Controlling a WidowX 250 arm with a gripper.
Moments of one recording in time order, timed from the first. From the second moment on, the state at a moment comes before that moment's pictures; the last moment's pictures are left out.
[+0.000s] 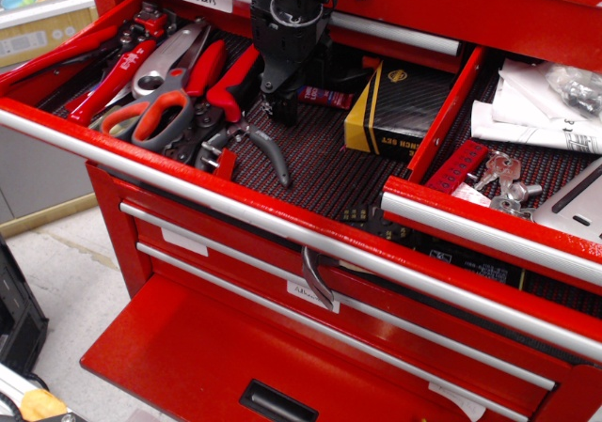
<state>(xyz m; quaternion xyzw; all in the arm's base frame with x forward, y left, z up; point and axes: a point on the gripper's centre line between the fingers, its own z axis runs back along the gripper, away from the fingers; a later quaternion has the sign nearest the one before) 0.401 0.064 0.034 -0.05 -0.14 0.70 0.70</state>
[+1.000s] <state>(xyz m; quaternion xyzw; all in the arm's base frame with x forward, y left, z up) 0.406 0.048 0.031 -0.14 -0.09 0.71 0.68</state>
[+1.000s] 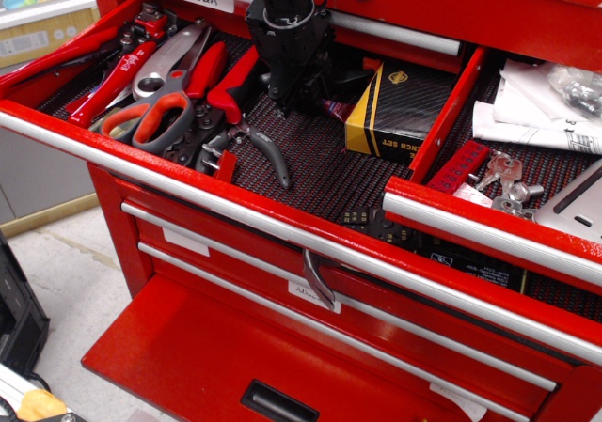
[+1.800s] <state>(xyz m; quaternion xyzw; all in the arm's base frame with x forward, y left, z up) 0.374 -0.043 0.170 -0.04 0.01 0.68 0.73</state>
